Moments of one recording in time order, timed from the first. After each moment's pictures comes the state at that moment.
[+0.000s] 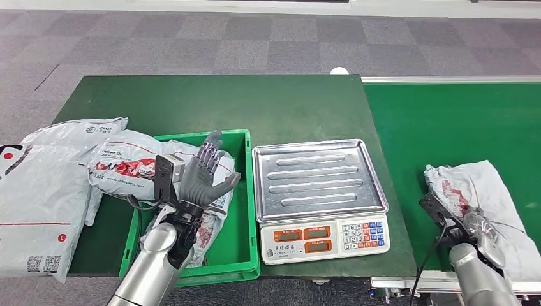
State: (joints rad) left arm -0.32 -0.12 -0.30 -1.20 0.20 -0.07 -0.29; right arm -0.42 -0.24 -0.28 -0.60 1.11 -0.15 0.18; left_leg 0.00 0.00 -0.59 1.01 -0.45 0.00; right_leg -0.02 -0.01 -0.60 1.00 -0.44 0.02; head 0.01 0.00
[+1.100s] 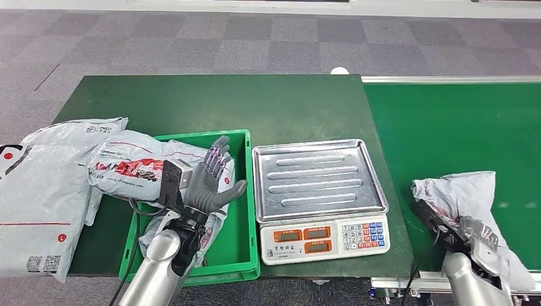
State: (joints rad) left arm -0.26 -0.16 -0.28 -1.27 0.12 -0.10 -0.24; right arm -0.25 -0.17 -0.28 -0.94 1.20 -0.09 0.24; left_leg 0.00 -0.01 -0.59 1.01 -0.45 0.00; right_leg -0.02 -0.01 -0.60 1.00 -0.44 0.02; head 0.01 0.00
